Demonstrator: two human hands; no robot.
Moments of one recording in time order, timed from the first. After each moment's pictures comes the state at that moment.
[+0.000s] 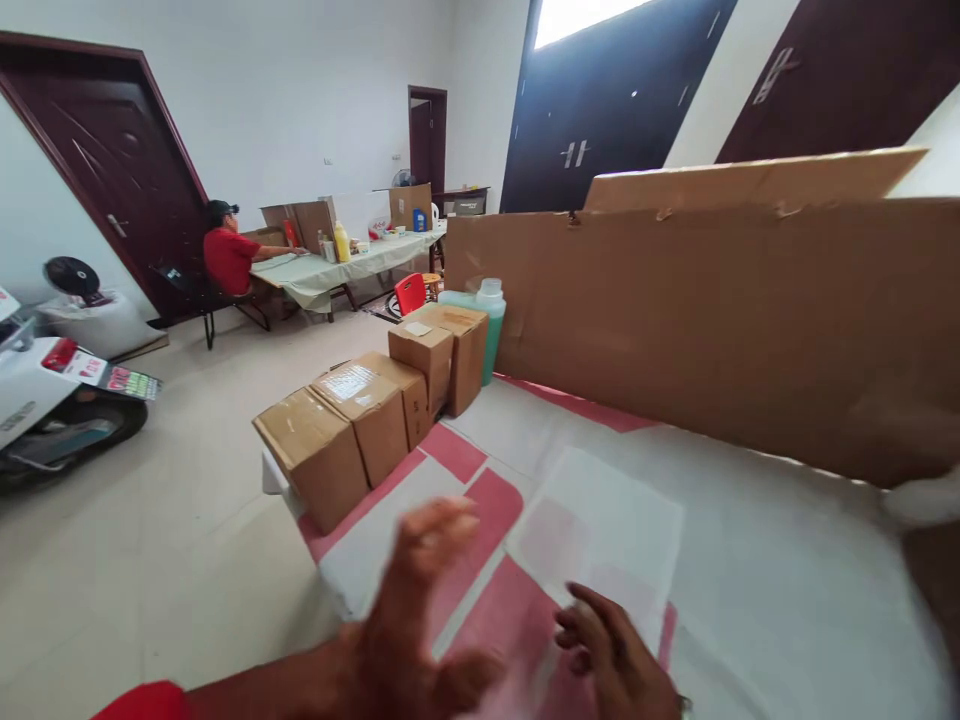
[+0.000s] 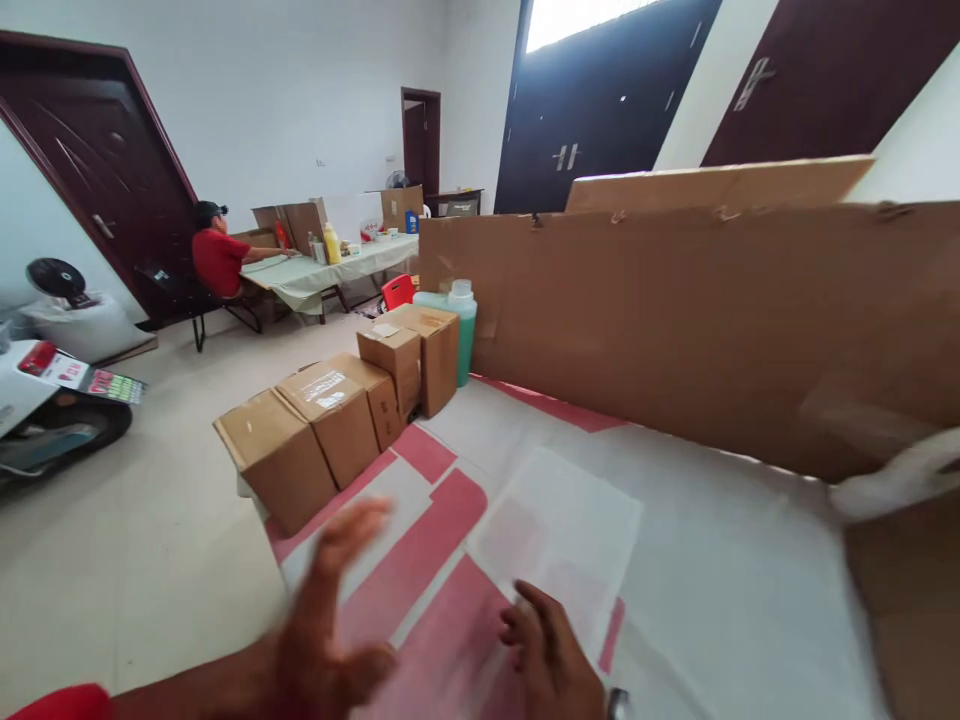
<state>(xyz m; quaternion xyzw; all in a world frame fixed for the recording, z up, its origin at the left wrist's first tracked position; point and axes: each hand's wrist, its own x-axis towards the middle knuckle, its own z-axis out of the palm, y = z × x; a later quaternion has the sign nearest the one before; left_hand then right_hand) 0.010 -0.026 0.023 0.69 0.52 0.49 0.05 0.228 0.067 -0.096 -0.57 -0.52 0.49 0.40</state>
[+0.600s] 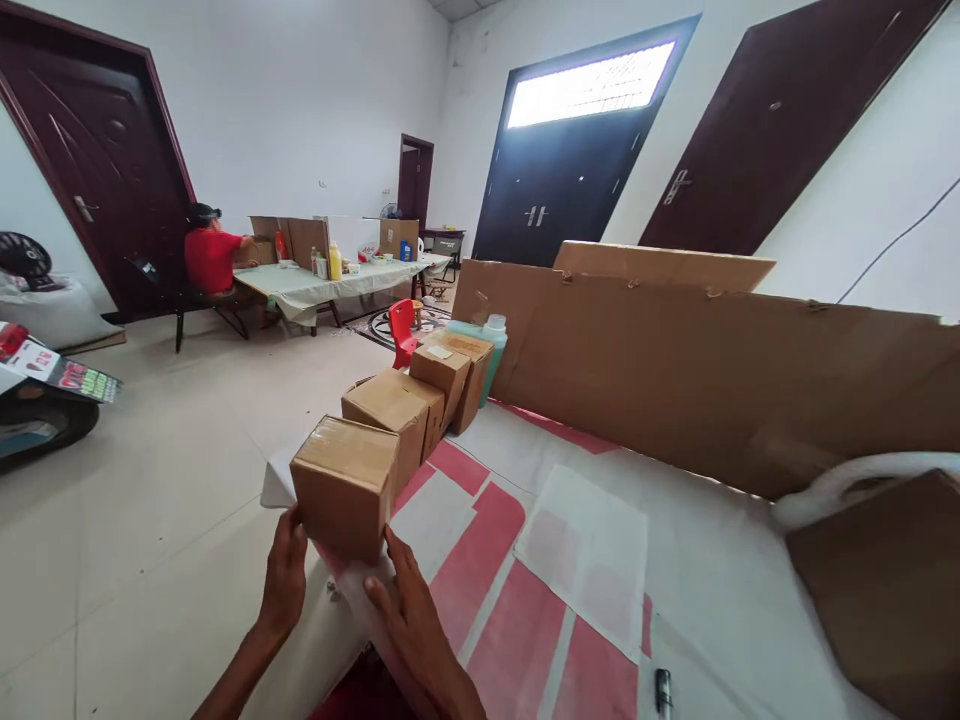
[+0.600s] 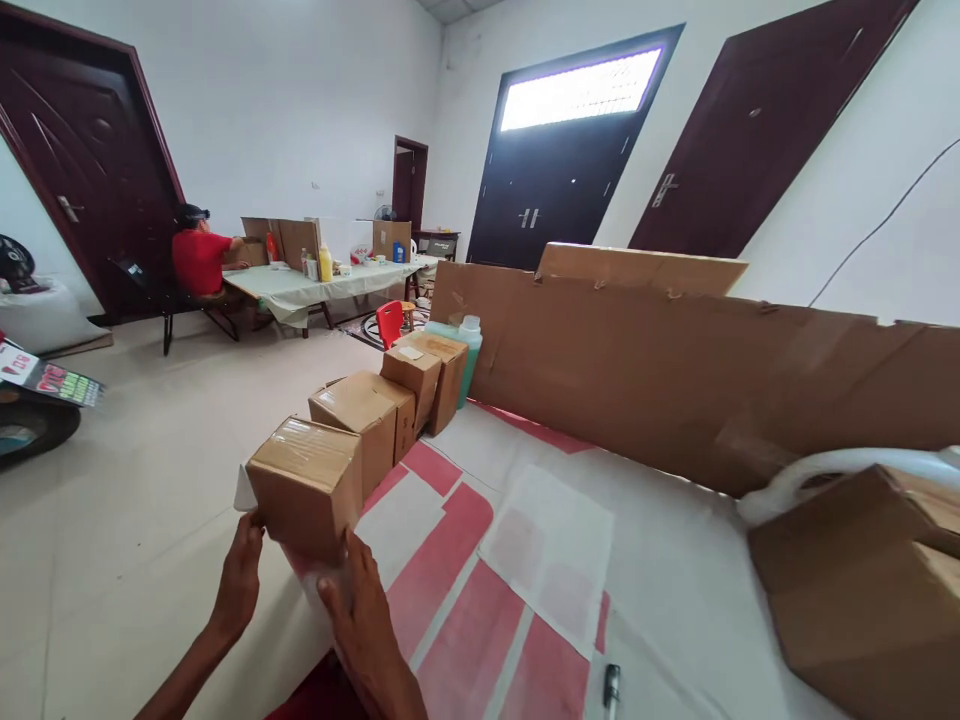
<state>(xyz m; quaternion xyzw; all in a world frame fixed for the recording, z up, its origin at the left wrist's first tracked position) -0.179 -0.102 -0.098 0.31 0.70 0.63 0.13 0.016 -0.021 -0.093 -0.31 -0.72 0.54 0.30</state>
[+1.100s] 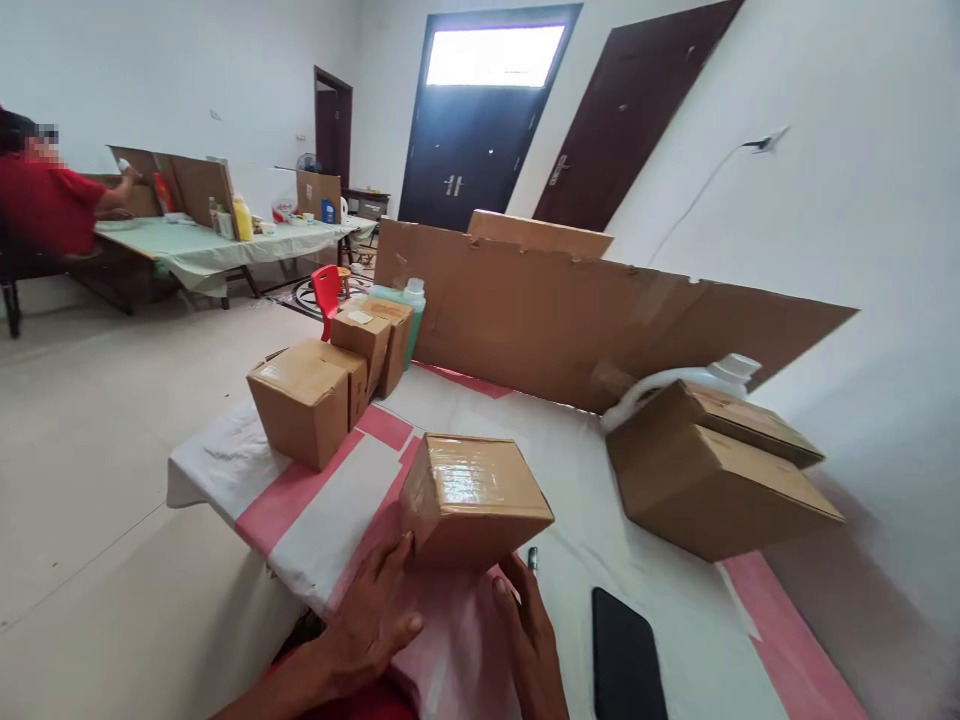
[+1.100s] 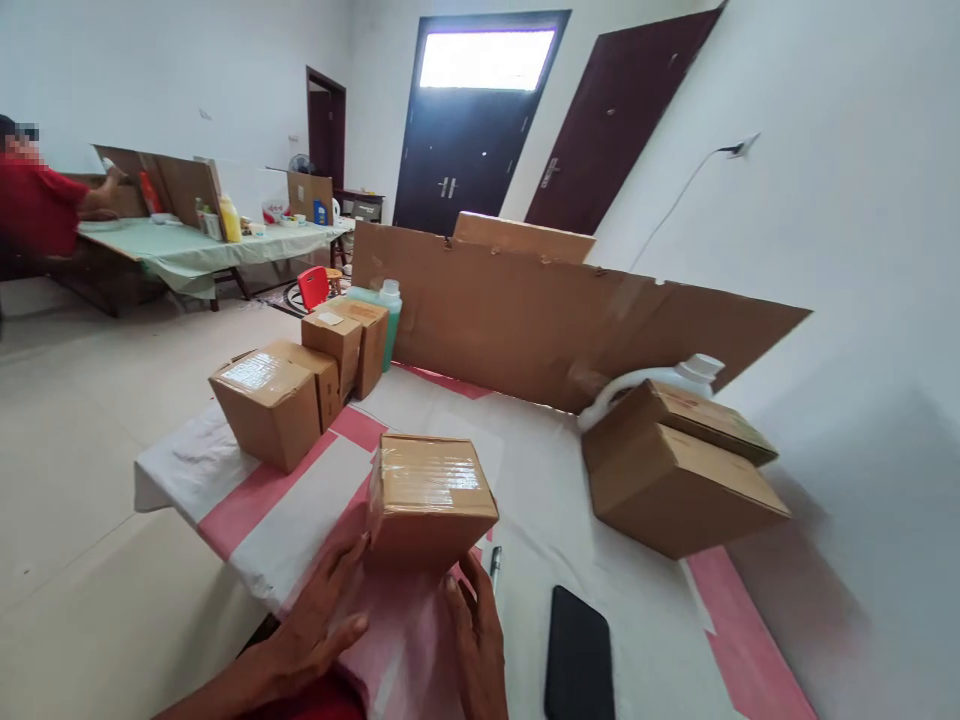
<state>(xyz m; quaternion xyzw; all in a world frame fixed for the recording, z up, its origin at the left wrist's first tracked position) -0.027 -0.080 -0.109 0.68 0.49 0.42 0.36 0.217 -0.040 -0.090 -0.59 -0.50 0.44 0.46</state>
